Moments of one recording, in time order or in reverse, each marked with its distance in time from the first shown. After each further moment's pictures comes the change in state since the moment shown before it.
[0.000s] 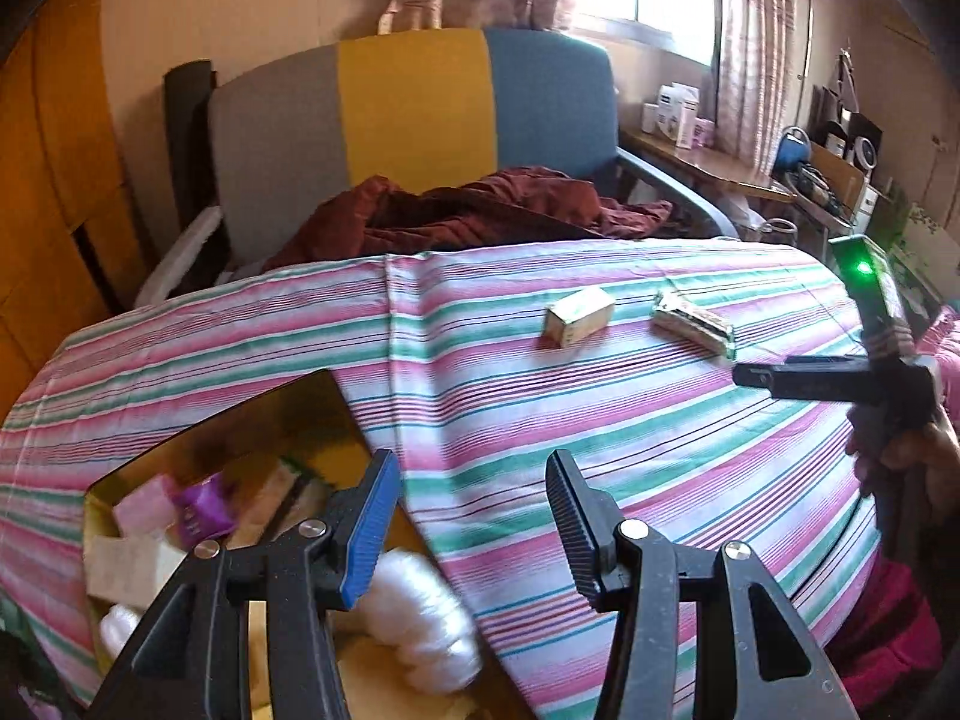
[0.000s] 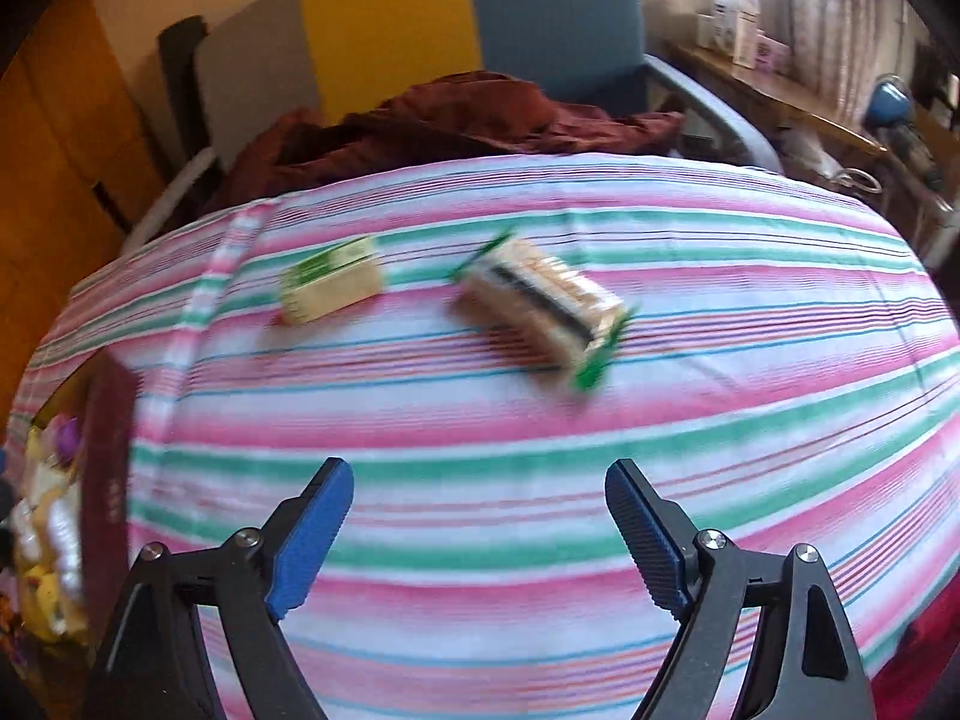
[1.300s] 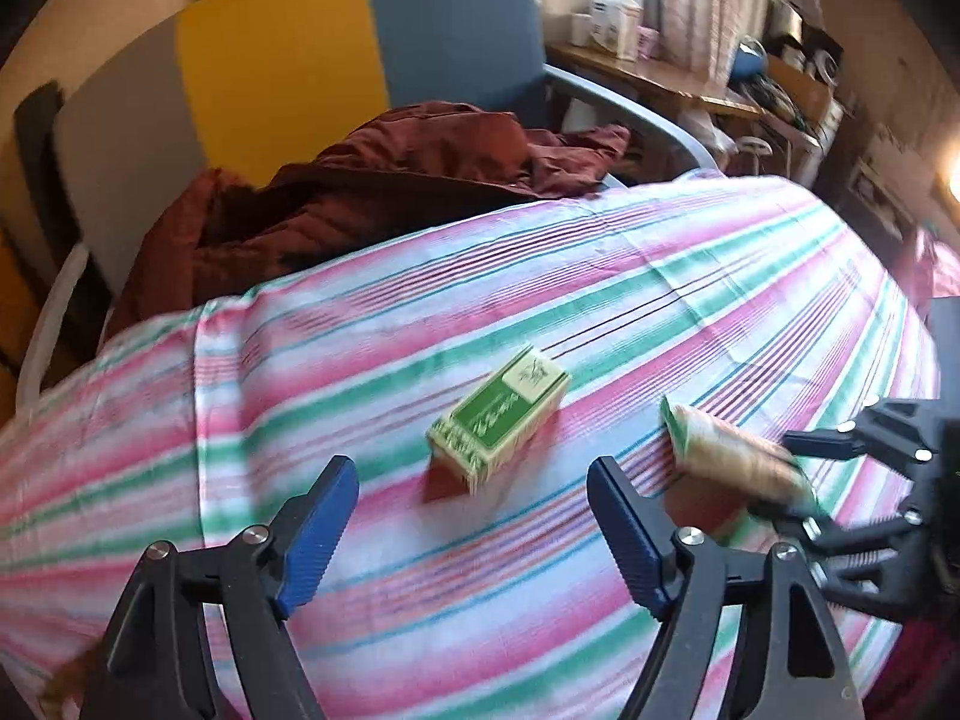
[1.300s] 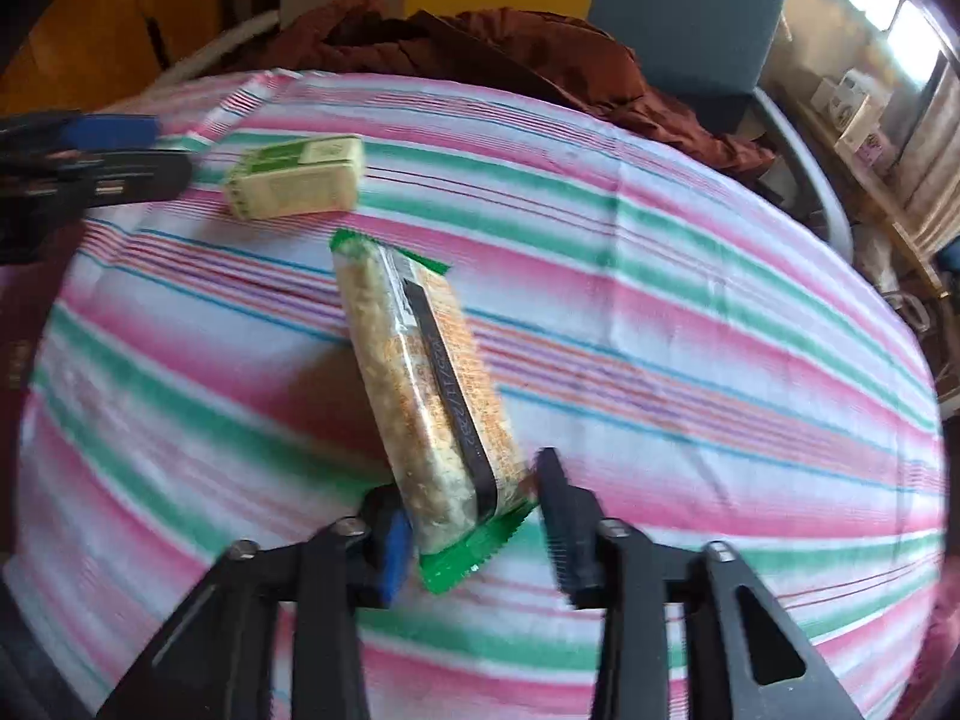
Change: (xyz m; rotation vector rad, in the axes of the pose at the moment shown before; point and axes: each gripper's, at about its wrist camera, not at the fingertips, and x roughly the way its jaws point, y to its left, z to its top) left arm 0.175 -0.079 0.106 0.192 0.175 -0.100; right arm 0.056 -0.004 0.016 -0.364 0.139 -0.006
